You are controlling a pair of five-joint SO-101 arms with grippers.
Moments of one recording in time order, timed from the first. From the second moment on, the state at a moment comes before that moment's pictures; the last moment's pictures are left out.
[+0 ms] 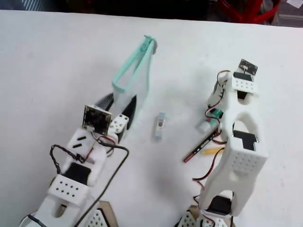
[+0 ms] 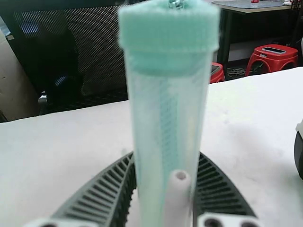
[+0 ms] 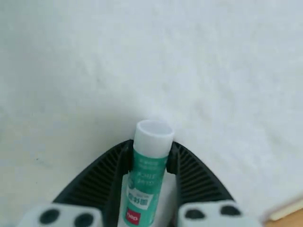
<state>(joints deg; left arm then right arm) 14.8 -66.6 87.8 -0.7 -3.4 10.3 31.2 -4.8 68.0 -16.1</state>
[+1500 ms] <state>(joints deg) 14.8 -66.6 87.8 -0.7 -3.4 -3.8 -27.2 -4.7 68.0 -6.3</state>
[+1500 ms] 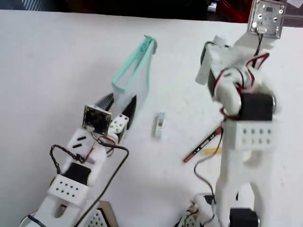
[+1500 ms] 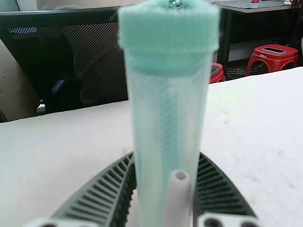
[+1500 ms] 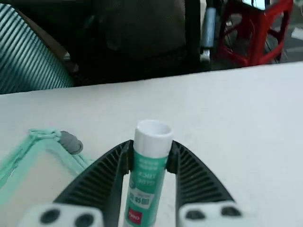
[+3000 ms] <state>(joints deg) 14.8 -66.6 87.8 -0.7 -3.4 -25.7 -62.8 25.9 36.3 11.4</state>
